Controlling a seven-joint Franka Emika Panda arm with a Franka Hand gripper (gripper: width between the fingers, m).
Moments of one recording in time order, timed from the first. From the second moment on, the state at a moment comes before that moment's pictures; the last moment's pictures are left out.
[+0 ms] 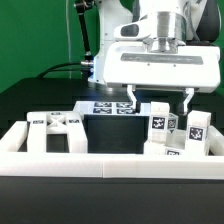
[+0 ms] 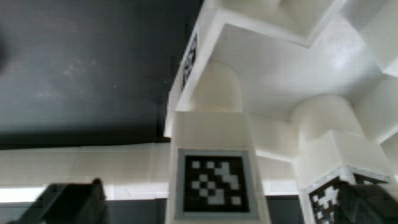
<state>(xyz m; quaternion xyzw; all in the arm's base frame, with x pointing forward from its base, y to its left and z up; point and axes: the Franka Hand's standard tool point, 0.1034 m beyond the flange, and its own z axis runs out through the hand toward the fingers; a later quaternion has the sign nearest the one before) 0.571 0.043 0.073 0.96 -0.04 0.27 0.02</state>
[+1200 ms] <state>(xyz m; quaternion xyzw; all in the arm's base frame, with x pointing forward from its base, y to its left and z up) 0.592 0.032 0.089 1.00 -0.04 0.08 -0.01</state>
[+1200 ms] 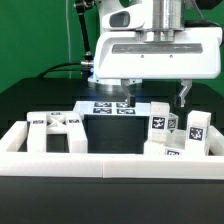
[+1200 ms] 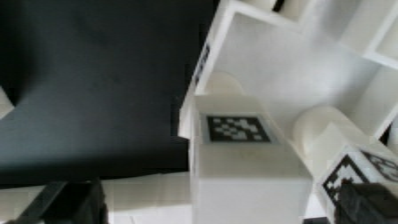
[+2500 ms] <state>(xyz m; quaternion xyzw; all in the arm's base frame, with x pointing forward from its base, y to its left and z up) 0.592 0.033 0.083 0.98 -0.20 0.08 -0.03</state>
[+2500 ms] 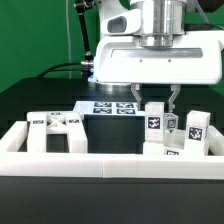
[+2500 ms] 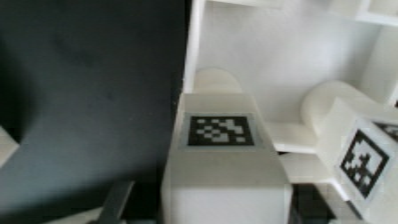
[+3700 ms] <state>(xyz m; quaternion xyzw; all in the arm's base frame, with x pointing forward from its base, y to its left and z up) 0.595 0.058 0.082 0.76 -0.64 0.04 -0.07</state>
